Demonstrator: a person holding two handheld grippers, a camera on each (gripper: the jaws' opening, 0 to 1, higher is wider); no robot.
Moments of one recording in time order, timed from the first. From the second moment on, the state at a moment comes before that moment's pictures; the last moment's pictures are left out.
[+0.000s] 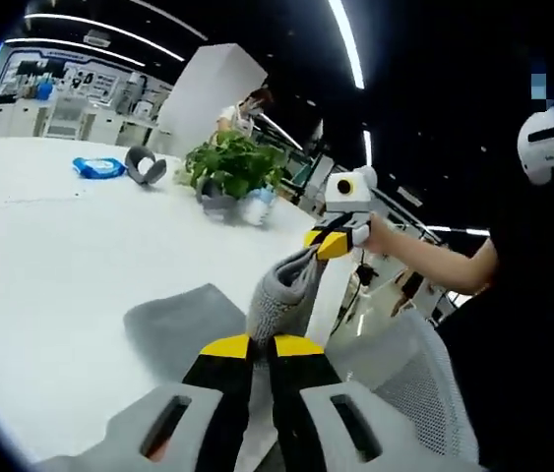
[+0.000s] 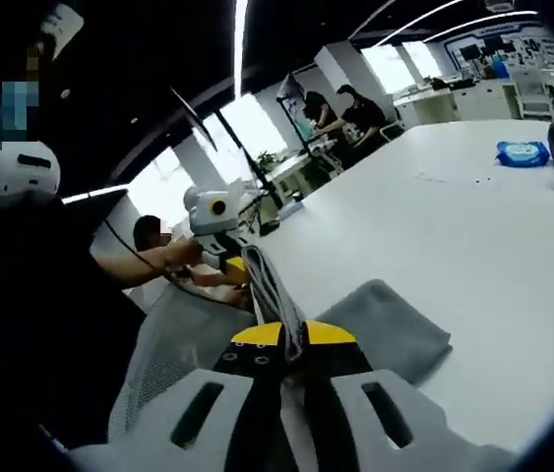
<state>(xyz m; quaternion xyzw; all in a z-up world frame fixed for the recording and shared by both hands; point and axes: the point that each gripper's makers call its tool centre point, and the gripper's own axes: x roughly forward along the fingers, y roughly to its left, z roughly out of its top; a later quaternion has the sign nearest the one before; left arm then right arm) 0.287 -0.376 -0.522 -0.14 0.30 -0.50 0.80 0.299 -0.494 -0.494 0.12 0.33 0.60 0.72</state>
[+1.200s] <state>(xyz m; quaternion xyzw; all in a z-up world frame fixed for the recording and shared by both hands) 0.367 -0.370 -0.638 -0.10 0.37 -0.32 0.87 0.394 -0.508 -0.628 0.13 0.38 0.40 0.83</state>
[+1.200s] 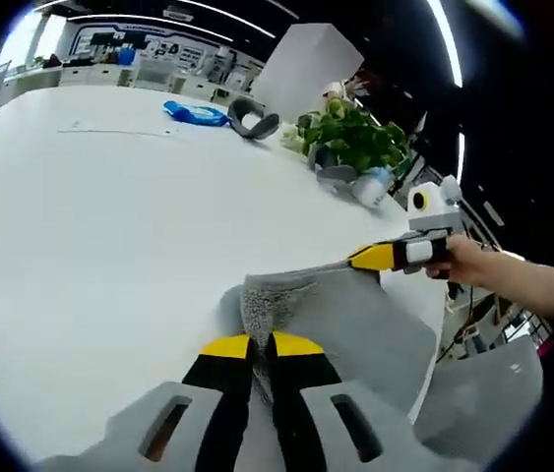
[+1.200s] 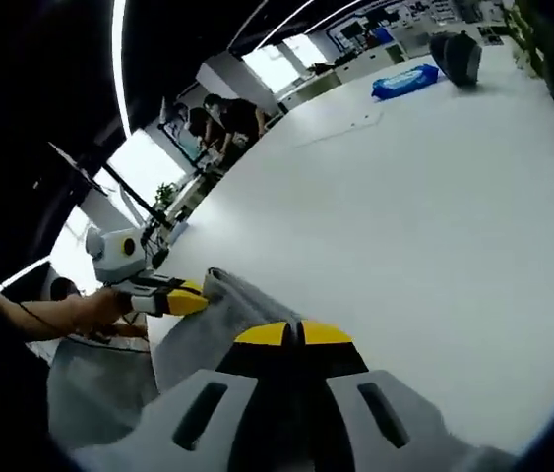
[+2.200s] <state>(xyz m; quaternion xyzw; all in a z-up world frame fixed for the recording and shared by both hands) 0.286 -0.388 -0.626 0.19 0.30 -0.50 0.79 0.280 -0.499 -0.629 -0.21 0.30 0.50 0.78</state>
